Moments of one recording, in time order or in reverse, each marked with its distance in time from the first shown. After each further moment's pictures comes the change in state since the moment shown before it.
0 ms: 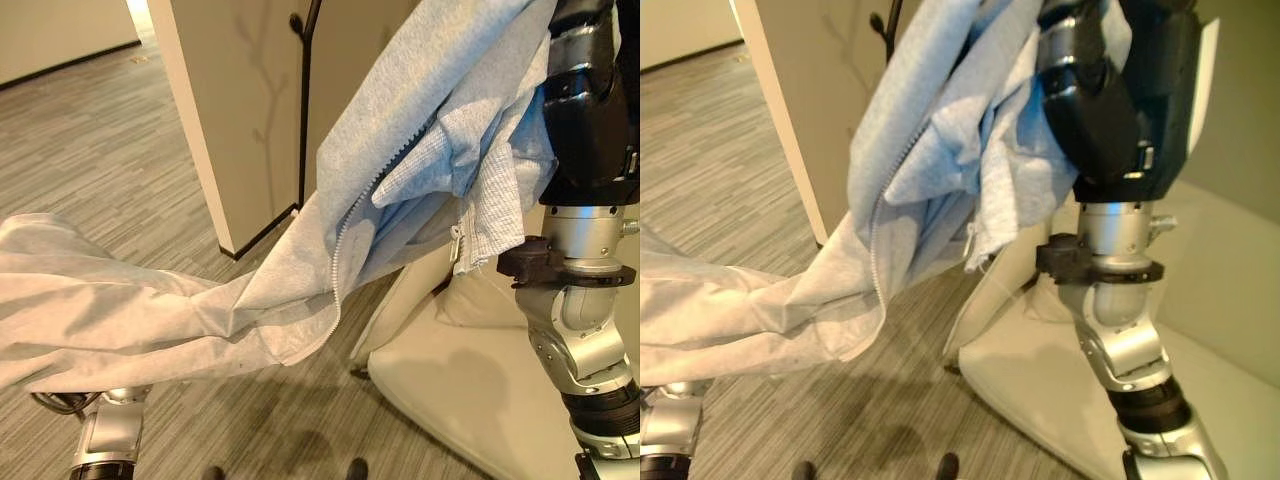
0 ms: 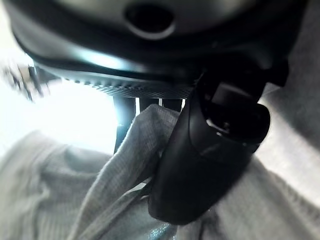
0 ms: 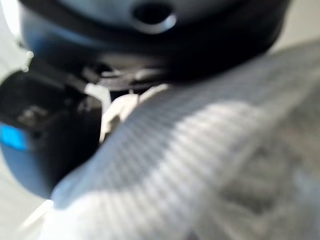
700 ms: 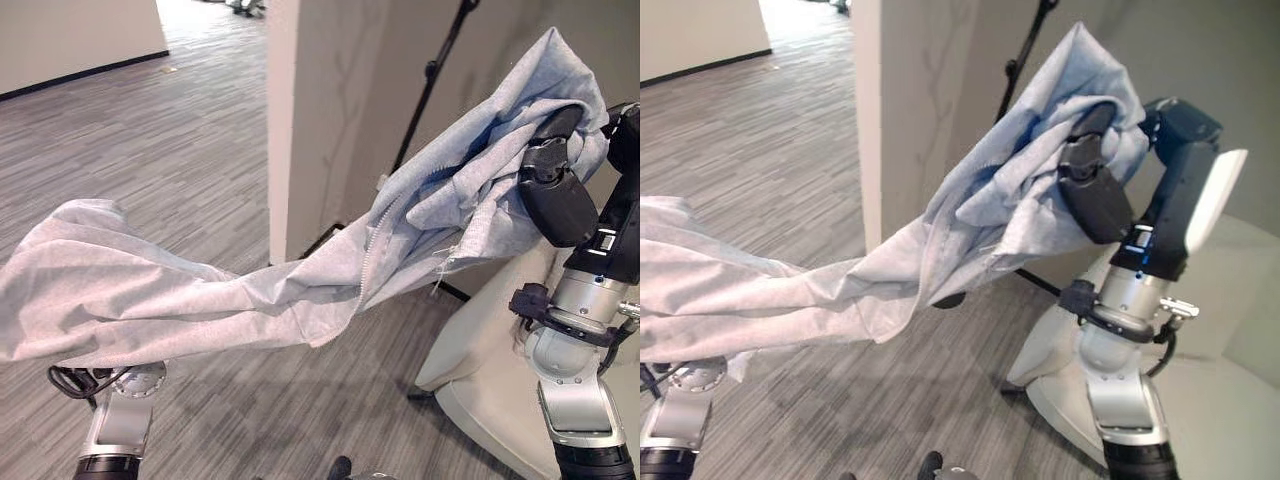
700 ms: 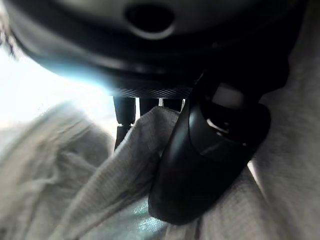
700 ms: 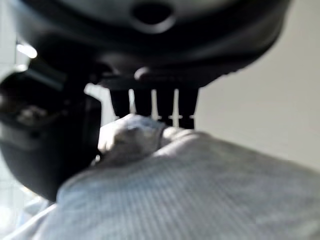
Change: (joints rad) left arm -0.009 -0.015 -0.040 -0.023 -0.001 -0.027 -0.106; right arm 0.204 0.146 -0.133 0.034 -0.633 0.223 -0.236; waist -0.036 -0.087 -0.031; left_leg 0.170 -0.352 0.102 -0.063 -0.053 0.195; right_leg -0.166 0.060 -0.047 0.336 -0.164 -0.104
